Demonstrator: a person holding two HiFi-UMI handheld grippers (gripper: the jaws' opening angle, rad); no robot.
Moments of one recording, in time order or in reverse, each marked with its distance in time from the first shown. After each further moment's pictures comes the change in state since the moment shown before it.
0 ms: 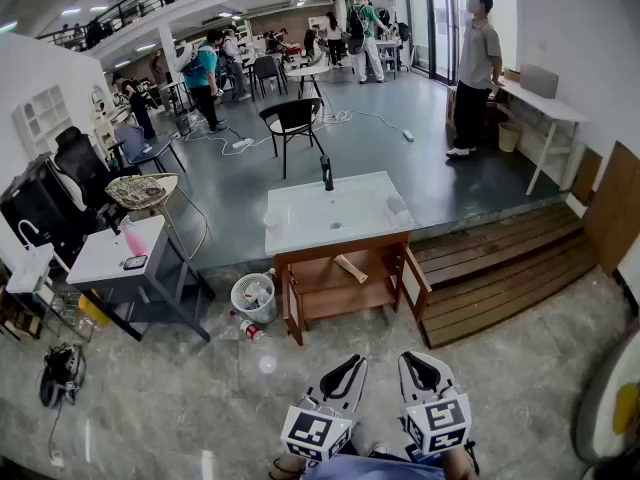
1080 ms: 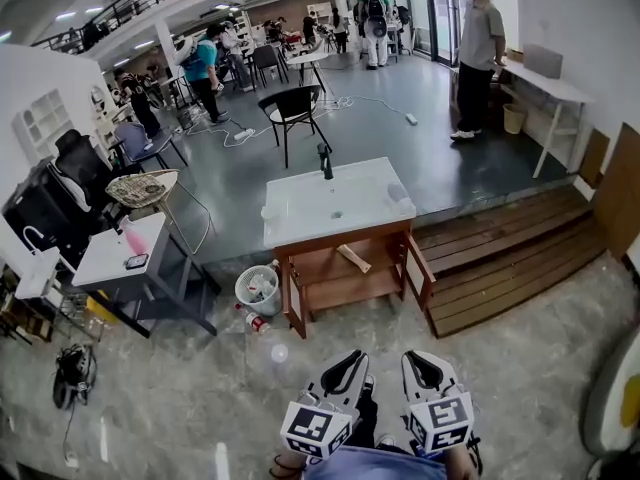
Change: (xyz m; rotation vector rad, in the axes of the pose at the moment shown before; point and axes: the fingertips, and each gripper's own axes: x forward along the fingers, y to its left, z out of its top) left arm 0.028 -0.002 -0.017 -0.026 0.064 0.009; right arm 0.010 -0.027 -0.023 0.075 0.034 0.007
